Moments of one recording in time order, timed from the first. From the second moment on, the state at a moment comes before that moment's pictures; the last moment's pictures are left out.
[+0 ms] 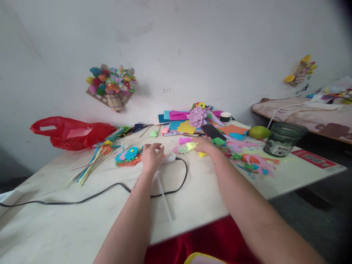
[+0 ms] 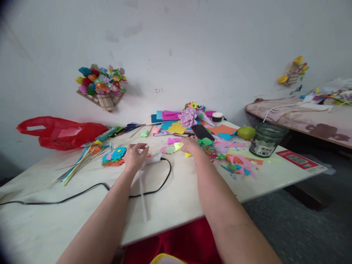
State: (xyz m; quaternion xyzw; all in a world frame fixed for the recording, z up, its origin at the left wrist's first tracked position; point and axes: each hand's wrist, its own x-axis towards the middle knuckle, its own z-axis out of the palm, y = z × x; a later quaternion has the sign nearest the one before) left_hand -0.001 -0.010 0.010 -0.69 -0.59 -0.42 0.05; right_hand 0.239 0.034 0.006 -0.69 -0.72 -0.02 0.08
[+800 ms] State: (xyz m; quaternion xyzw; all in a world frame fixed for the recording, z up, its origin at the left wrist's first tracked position) left_hand 0.000 -0.005 0.005 -0.79 -0.44 -0.40 0.14; right_hand 0.195 0.023 0.012 -0.46 -0.80 -0.09 0.39
